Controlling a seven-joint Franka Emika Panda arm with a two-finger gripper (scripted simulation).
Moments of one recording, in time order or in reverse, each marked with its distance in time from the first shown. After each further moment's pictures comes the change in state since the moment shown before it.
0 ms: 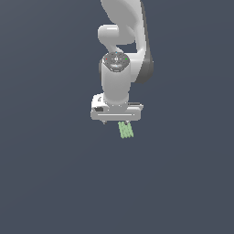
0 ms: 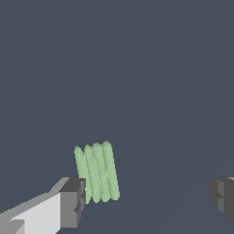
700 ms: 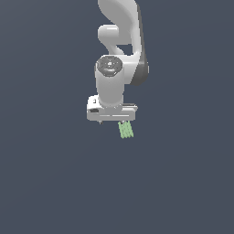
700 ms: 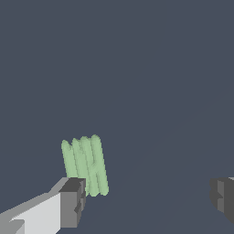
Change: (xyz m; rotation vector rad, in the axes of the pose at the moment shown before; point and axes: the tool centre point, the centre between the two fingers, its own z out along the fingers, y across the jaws) arm -0.008 0.019 0.010 -0.007 -0.039 -0.009
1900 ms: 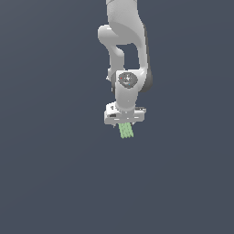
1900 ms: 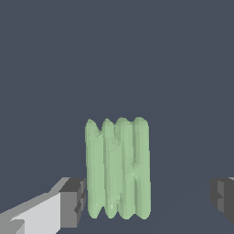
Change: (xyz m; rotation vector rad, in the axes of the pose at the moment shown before) arm -0.037 -0.062 0.084 0.008 0.055 -0.119
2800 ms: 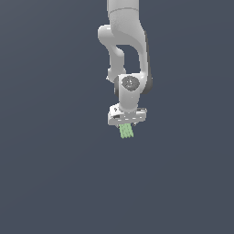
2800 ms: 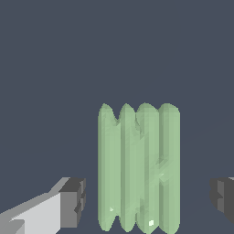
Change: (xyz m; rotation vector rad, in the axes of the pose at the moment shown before) arm -0.014 -0.018 0.029 0.006 0.017 -0.033
